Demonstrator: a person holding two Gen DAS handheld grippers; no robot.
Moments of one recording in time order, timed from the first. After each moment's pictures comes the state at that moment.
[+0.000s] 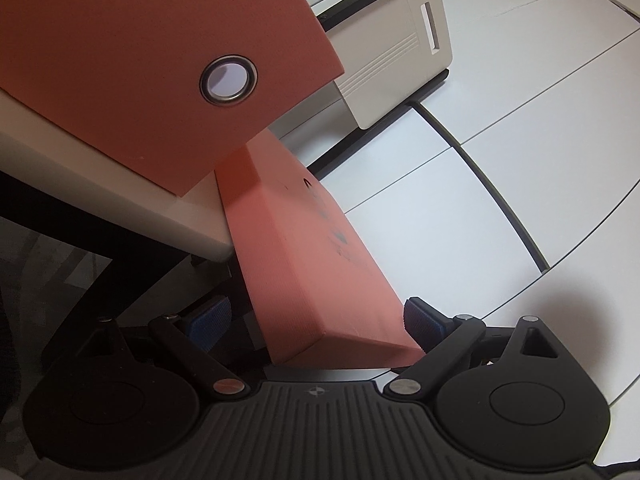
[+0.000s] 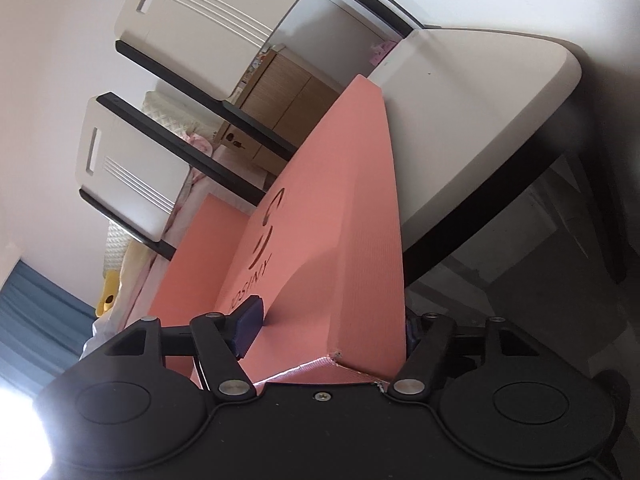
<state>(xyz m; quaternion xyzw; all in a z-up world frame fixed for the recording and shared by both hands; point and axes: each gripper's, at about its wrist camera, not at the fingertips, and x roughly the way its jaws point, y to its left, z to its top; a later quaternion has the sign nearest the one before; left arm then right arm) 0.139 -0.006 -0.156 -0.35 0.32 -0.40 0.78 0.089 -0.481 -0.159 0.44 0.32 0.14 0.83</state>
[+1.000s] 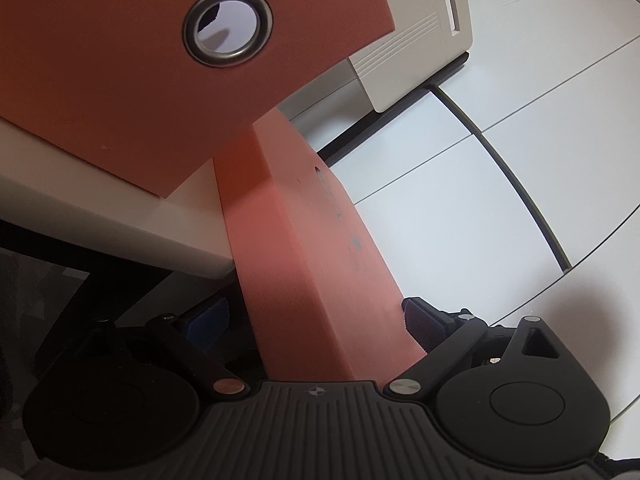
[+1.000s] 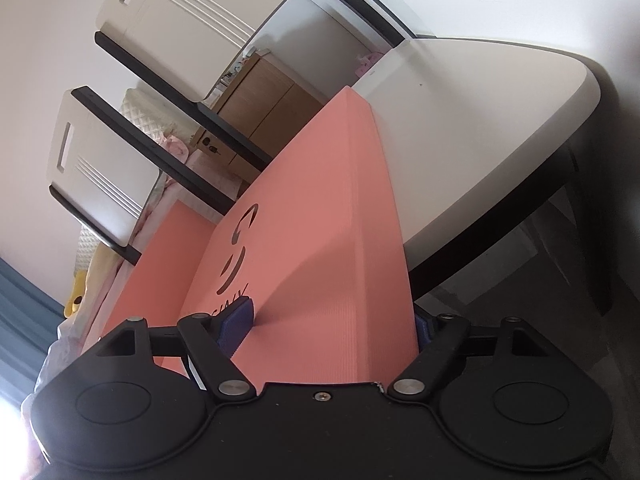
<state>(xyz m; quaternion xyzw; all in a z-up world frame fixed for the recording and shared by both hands) 0.175 -0.038 -0.172 -0.34 0.35 -0.41 0.77 0.119 -0.474 -0.164 0.41 0.31 0.12 0.85</state>
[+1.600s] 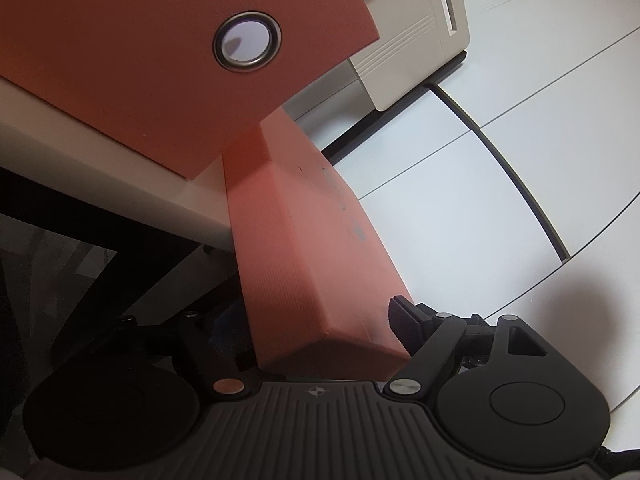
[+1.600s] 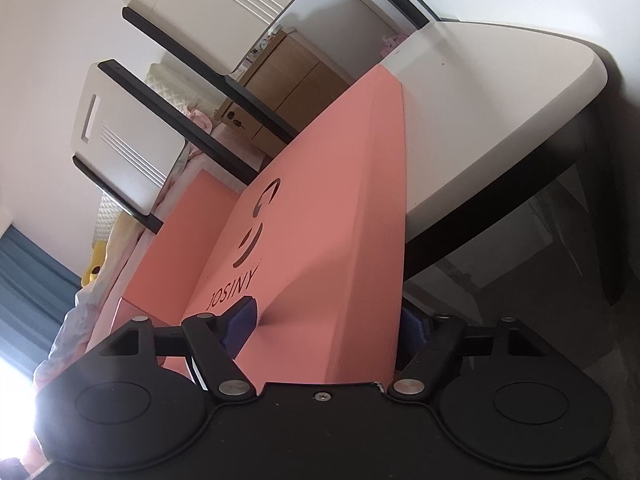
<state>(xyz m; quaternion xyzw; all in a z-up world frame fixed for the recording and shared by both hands) 0.155 -0.020 -0.177 -0.34 0.35 -0.40 0.78 0.101 -0.472 -0.161 0.40 0.32 0.16 0.85</state>
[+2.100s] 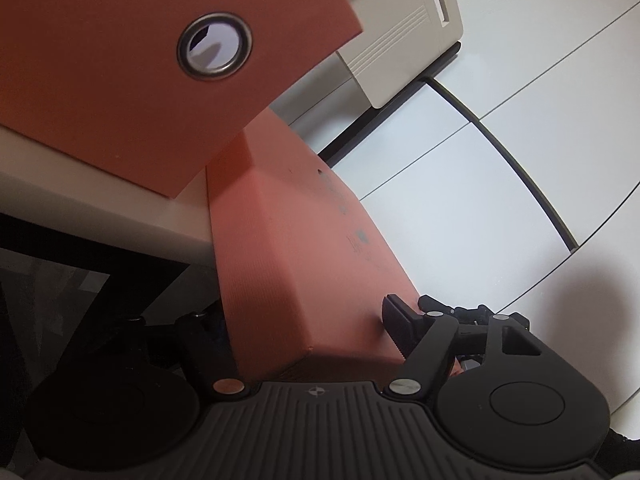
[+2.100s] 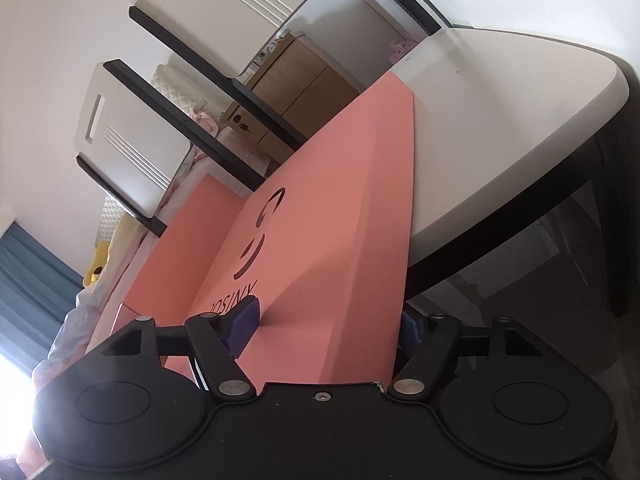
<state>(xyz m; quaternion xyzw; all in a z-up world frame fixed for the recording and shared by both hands) 0.162 -0.037 -0.166 -0.31 0.34 -0.40 0.79 0.109 -0.464 -0.154 0.38 0.30 0.17 0.86</state>
